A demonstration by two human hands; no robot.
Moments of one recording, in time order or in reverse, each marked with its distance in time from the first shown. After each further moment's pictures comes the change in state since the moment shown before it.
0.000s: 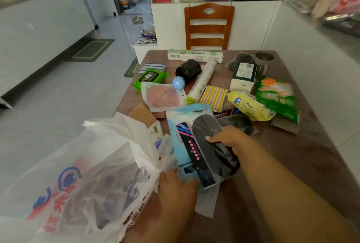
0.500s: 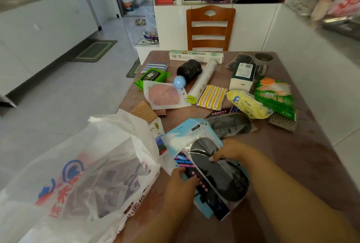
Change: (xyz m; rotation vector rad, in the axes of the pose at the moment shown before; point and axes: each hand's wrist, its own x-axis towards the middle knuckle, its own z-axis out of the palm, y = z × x) left_hand -0.042 0.014 -0.016 -0.203 -0.200 -0.031; right_hand -0.020 0.039 0.000 -0.209 -0.169 -0.023
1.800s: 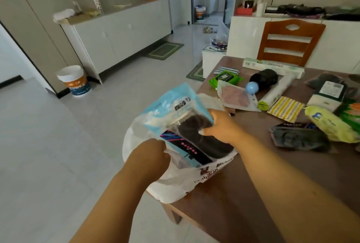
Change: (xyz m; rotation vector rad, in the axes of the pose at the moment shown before) left_hand -0.075 -0.025 -0.229 0.899 0.423 0.140; right_hand -0.086 -0.174 0.151 -0.209 0.055 -0.866
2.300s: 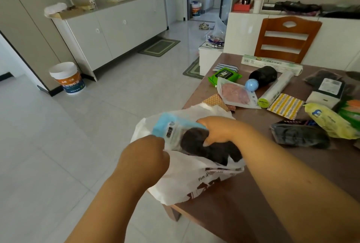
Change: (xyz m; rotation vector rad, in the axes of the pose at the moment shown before) left_hand -0.010 -0.010 -0.015 0.059 0.148 0.098; right_hand 0.010 -0.019 0.002 -0.529 -0.421 0.059
